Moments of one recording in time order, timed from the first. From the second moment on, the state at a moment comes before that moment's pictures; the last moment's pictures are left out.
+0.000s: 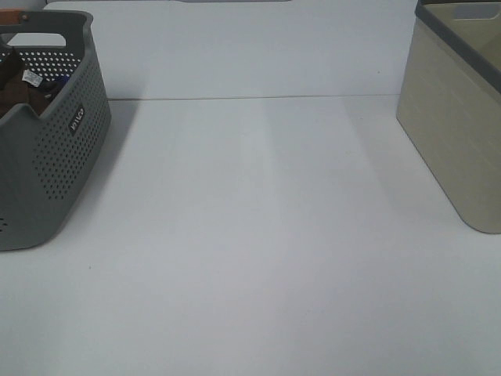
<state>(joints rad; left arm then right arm) 0.01 0.00 -0.50 -0.03 1.05 0.04 -0.01 -0.01 -0.50 0.07 1.07 -0.06</state>
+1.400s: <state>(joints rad) 0.01 0.00 -0.50 -0.03 1.05 0.04 -0.01 -0.01 -0.50 0.07 1.07 -0.06</state>
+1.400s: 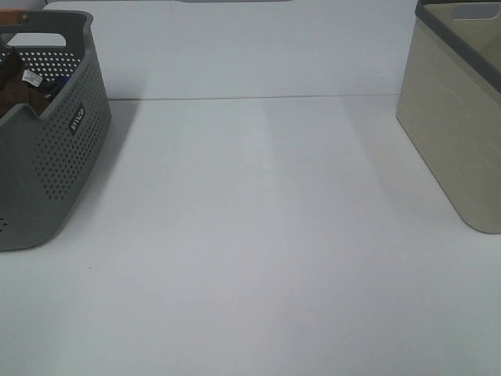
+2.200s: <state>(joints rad) 0.01 0.00 -0.50 -0.03 1.05 0.04 -0.01 -0.01 -0.50 0.07 1.07 -0.06</state>
